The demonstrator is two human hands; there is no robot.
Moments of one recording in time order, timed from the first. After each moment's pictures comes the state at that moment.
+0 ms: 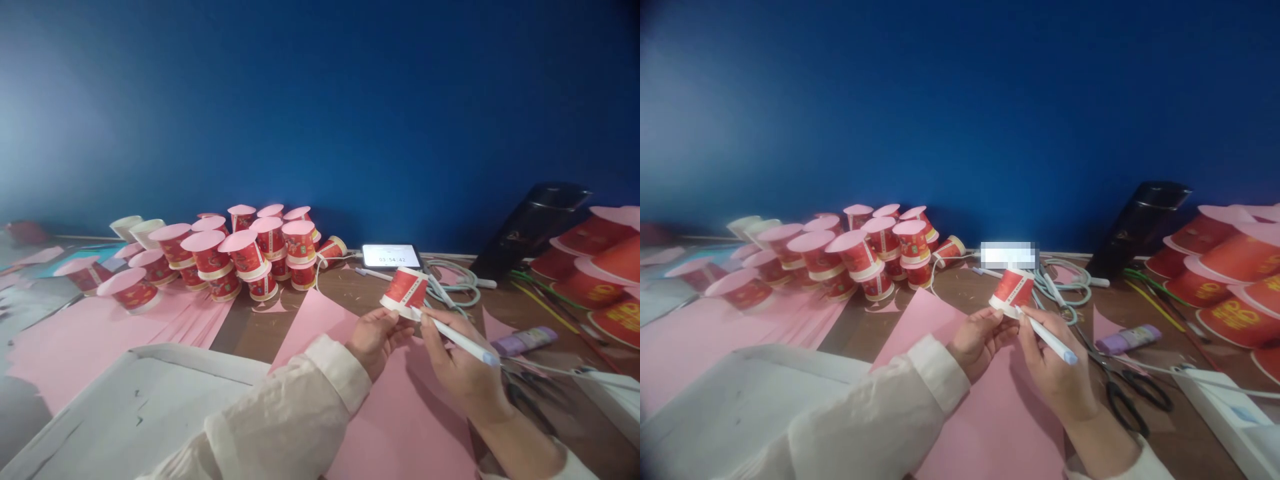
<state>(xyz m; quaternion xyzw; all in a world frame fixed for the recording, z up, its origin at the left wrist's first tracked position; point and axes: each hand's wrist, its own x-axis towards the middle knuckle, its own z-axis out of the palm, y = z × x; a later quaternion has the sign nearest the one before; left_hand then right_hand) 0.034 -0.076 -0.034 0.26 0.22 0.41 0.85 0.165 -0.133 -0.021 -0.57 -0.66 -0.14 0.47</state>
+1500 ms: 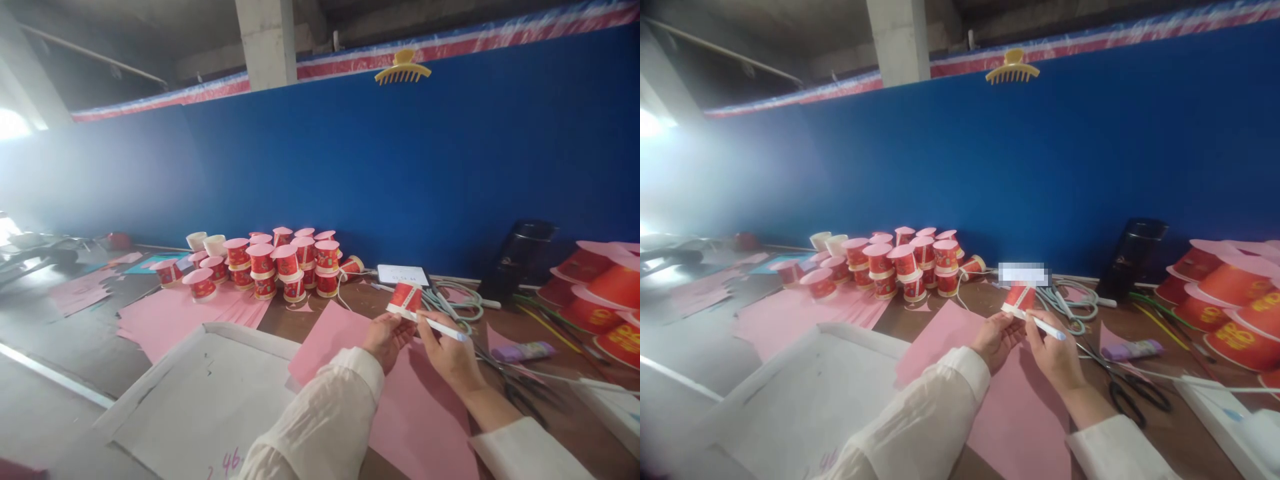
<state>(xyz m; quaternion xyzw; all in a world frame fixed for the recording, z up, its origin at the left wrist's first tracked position) 0.043 -0.076 -0.045 0.21 0.22 0.49 0.82 0.169 -0.115 -0.038 -0.53 -0.67 -0.14 0.50</state>
